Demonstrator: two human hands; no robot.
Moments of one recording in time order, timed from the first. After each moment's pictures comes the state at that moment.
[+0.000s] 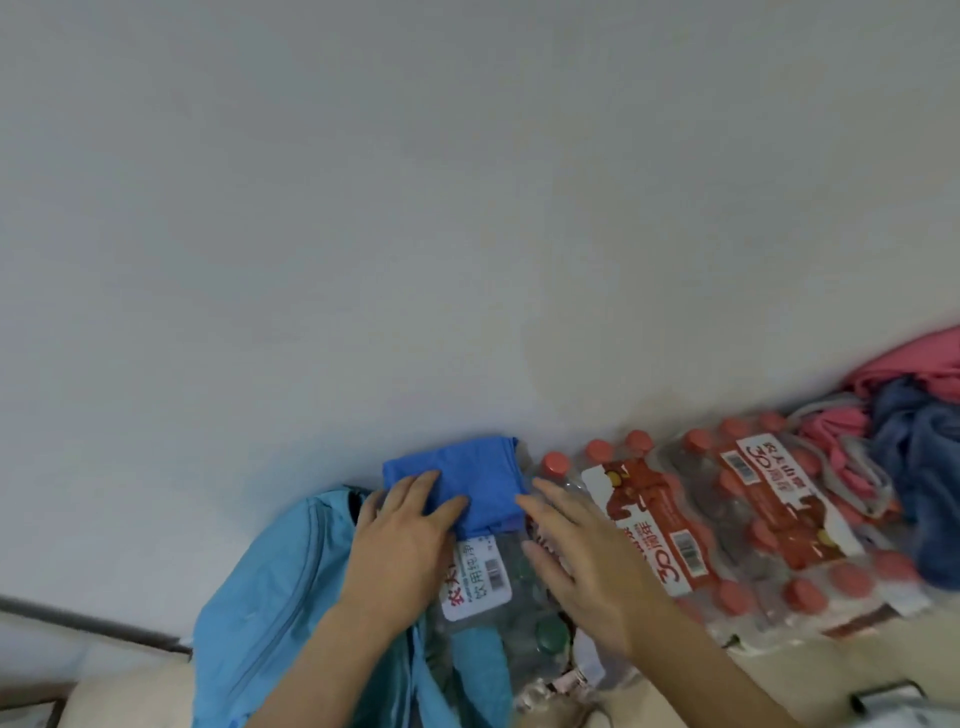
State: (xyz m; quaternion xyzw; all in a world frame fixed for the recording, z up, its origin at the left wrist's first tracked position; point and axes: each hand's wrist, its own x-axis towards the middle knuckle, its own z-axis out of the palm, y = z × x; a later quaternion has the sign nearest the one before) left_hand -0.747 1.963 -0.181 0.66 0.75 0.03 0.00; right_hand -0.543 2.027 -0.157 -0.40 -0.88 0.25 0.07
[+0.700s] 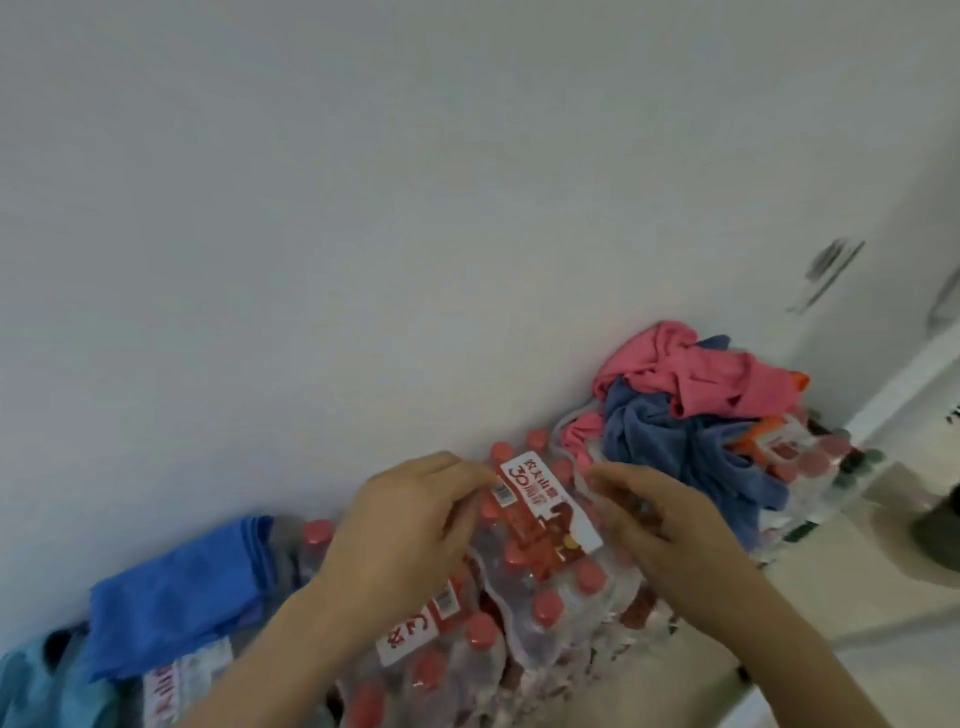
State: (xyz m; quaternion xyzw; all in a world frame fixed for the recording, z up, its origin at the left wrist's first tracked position) left_hand -0.520 2.061 -0.058 0.79 0.53 0.31 0.06; right_hand -0.280 2.079 -0.067 -0.54 -0.71 0.34 0.29
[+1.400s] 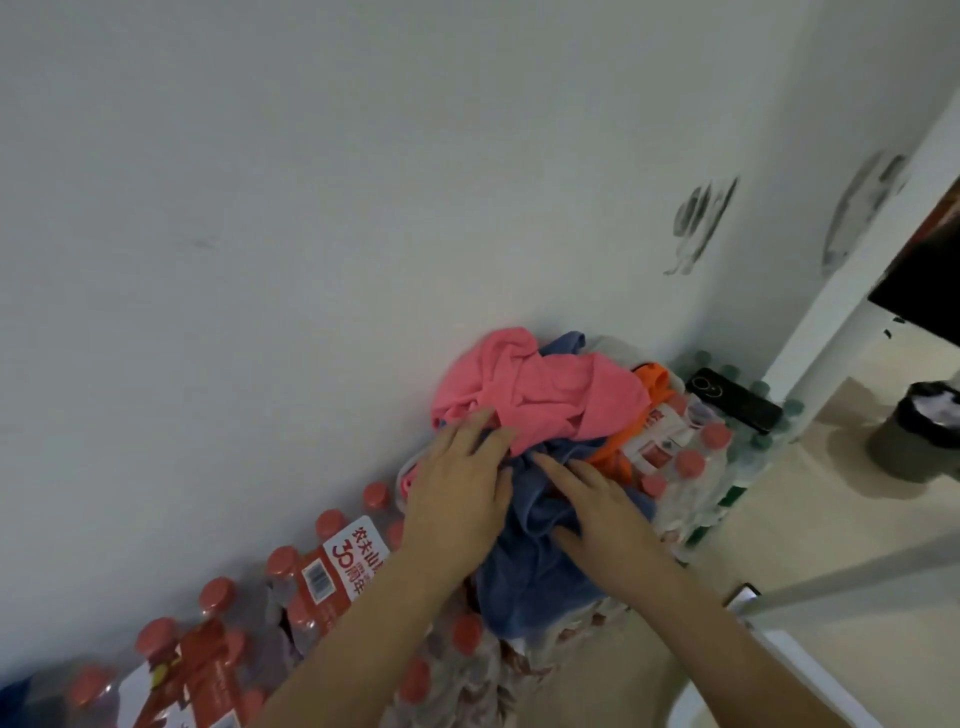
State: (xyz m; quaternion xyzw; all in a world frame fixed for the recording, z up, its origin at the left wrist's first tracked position) left_hand -0.272 2.235 -0.124 0.79 0.57 0.19 0.06; right_hand -0.093 2.219 -0.182 -0.59 -0.76 0.22 0.17
